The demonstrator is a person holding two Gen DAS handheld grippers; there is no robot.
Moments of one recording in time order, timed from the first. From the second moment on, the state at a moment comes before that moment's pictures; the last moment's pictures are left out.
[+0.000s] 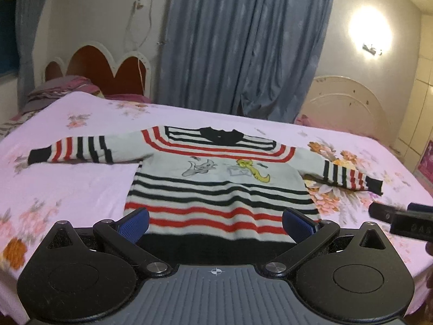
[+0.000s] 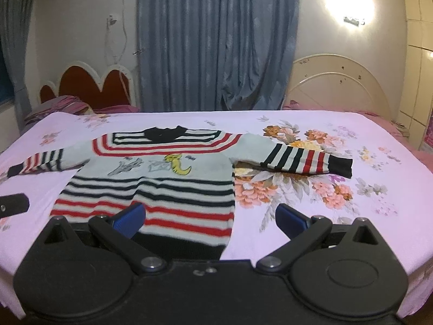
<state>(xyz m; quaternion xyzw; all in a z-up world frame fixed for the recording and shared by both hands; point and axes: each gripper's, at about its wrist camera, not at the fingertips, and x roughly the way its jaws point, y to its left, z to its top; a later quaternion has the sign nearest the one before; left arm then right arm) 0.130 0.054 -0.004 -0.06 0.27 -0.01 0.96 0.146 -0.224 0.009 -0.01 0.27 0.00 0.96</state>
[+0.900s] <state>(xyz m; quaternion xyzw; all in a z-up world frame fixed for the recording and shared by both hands) 0.303 0.007 -0.033 -0.07 0.30 -0.08 0.95 0.294 -0.339 -0.019 0.10 0.27 -0.13 0.95</state>
